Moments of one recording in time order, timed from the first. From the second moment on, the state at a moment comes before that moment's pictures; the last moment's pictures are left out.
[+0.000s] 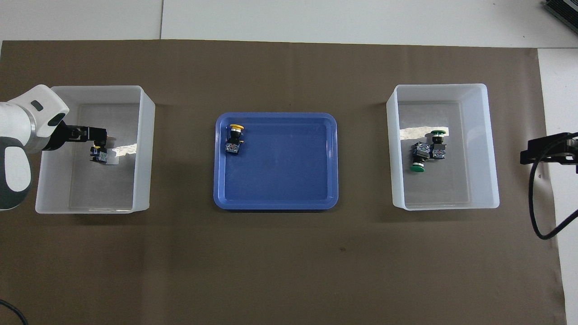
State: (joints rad) left arm 0.07 0.08 -0.04 -1.98 -0.05 2.25 0.15; right arm 0.02 -0.09 -0.06 -1.60 0.00 1.50 0.15
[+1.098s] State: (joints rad) left arm -0.38 0.32 -0.05 -1.79 0.01 2.31 -0.43; right arm 0.03 -0.09 -0.04 -1.61 -0.02 1.50 0.15
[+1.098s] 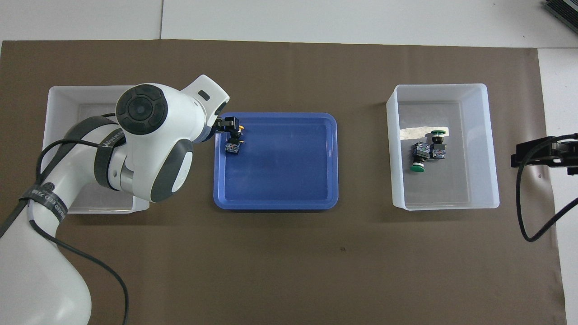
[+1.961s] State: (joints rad) left arm -0.44 0.45 -0.05 -1.82 0.01 2.44 -0.49; right arm 0.03 -0.10 -0.04 -1.62 -0.02 1.50 0.10
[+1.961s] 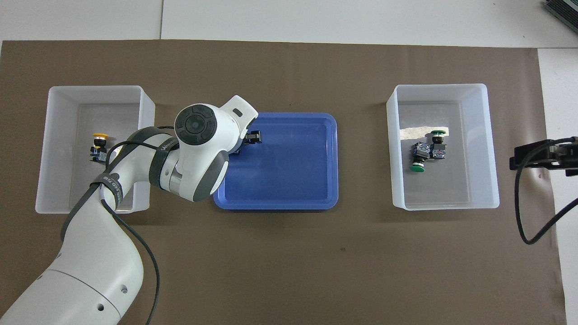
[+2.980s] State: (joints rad) left arm -0.33 0.20 -0.02 -1.85 0.02 2.30 -0.49; right arm 0.03 -0.11 -0.04 -1.62 -0.01 1.50 0.09
